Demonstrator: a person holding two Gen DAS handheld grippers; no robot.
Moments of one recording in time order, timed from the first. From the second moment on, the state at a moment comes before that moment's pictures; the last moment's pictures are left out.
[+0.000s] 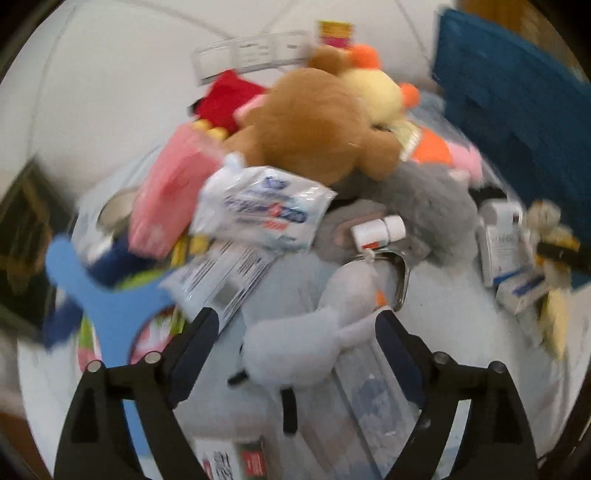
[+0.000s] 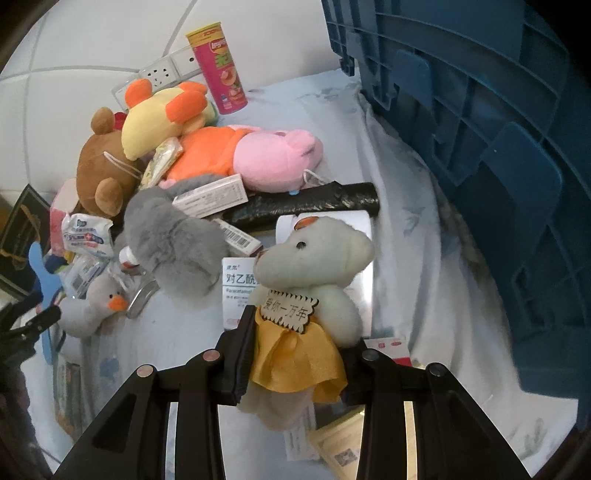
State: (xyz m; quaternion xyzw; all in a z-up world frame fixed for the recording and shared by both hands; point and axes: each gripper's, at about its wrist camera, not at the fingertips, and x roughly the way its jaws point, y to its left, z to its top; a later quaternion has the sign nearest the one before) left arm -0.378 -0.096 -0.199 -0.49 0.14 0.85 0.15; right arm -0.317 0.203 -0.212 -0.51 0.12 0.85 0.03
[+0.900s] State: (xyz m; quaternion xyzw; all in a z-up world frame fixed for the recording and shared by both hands) left arm -0.334 -0.077 -0.155 -0.45 0.10 0.88 0.14; right arm -0.291 0.157 -0.137 -0.46 0.07 0.88 -0.02
